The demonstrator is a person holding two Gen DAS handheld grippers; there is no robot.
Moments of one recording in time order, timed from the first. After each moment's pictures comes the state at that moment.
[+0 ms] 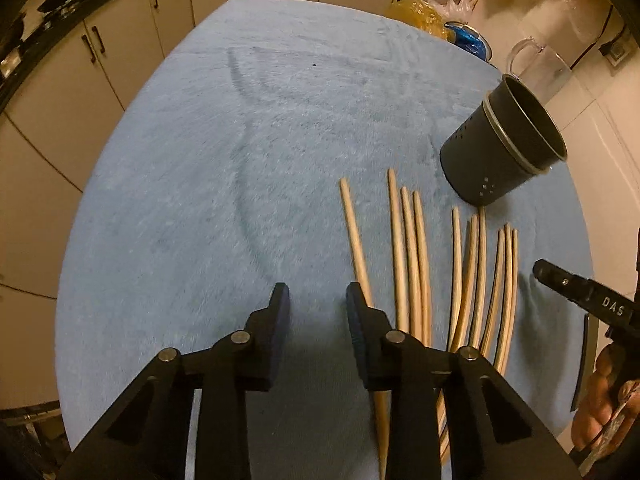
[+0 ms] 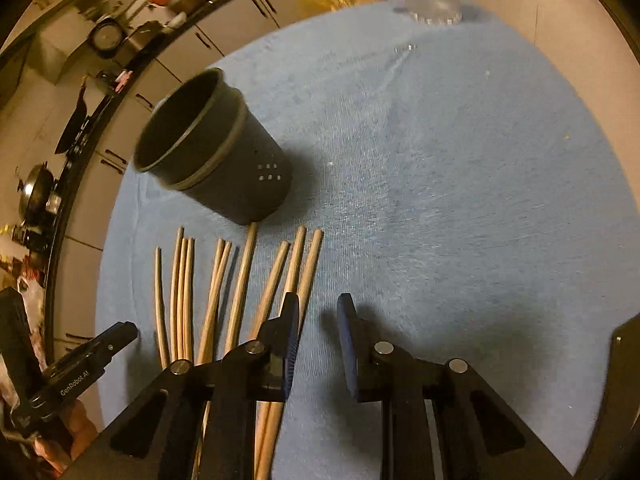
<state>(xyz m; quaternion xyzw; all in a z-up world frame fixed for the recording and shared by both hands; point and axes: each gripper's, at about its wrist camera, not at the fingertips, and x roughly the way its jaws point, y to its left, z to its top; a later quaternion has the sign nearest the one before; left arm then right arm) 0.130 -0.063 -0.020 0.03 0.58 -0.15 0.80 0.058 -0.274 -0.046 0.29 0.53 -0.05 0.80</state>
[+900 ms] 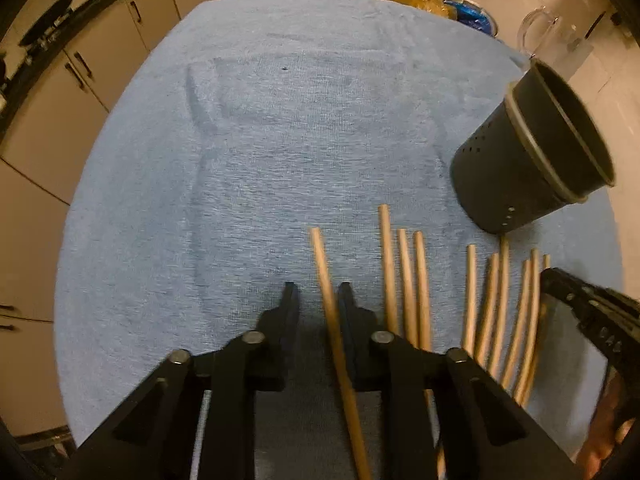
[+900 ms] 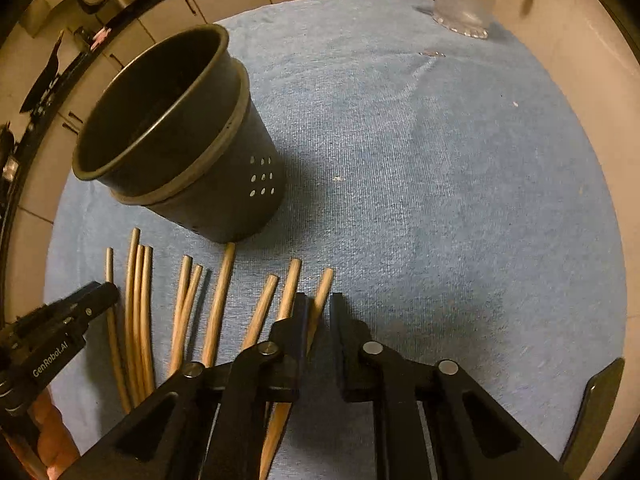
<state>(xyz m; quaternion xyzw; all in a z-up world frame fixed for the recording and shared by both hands) 0.170 -0.108 -0.037 0.09 0.58 -0.13 0.80 0.114 -0.250 -0.054 0.18 0.58 -0.09 0.79</state>
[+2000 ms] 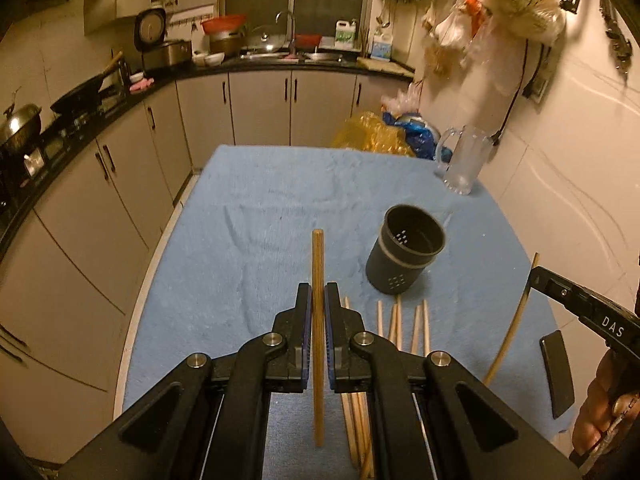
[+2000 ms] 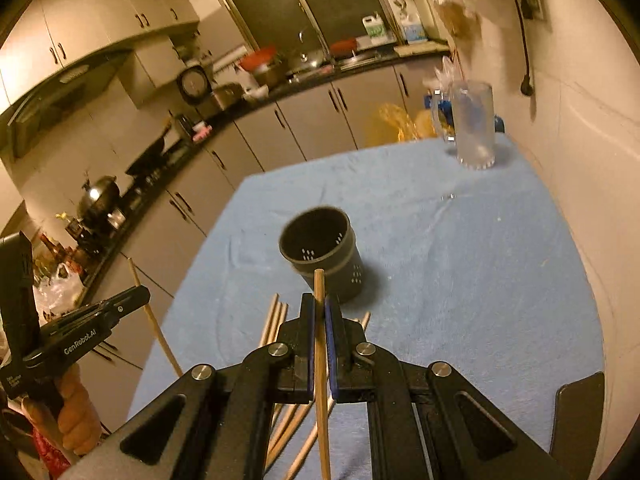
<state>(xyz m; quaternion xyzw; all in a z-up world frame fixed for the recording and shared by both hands) 0.063 -0.065 0.135 0.05 0.39 -0.19 0.90 -0.006 -0.251 0.093 0.21 0.35 0.00 0.91</state>
